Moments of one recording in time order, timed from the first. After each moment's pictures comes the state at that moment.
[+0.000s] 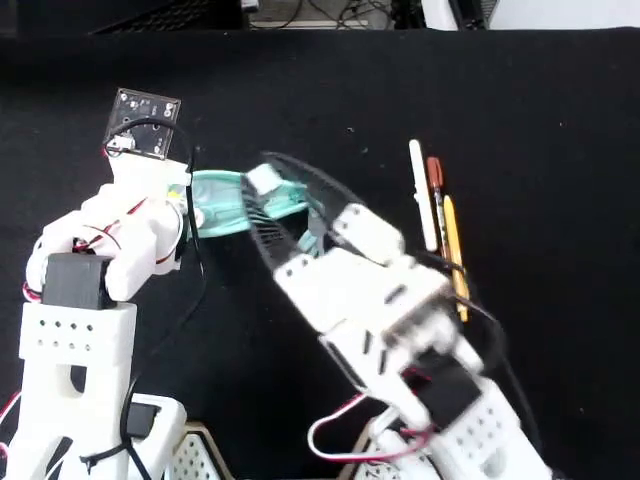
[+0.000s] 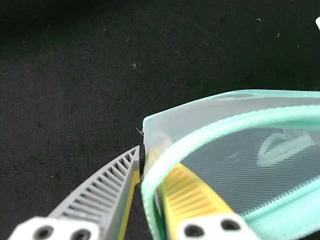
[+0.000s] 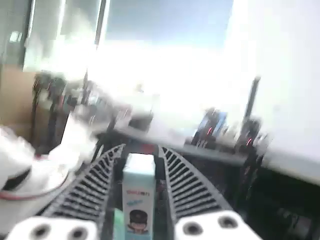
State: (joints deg) left arm 0.7 -41.1 29.0 72.5 -7.7; right arm -40.6 -73.5 59.3 8.8 9.1
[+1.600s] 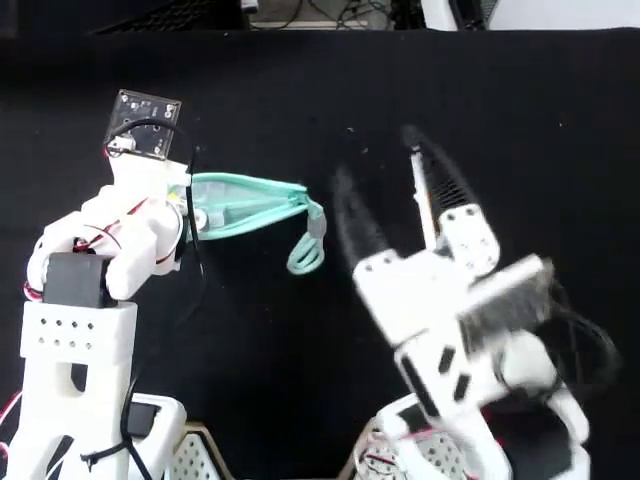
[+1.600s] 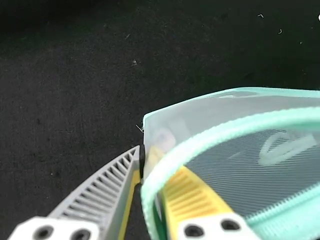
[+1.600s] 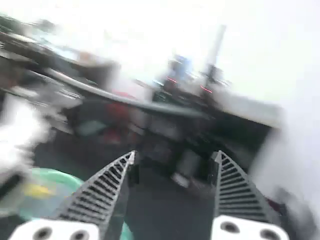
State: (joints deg) left arm 0.4 -41.1 29.6 72.6 -8.0; right arm -20.2 -74.9 34.2 50.2 9.2
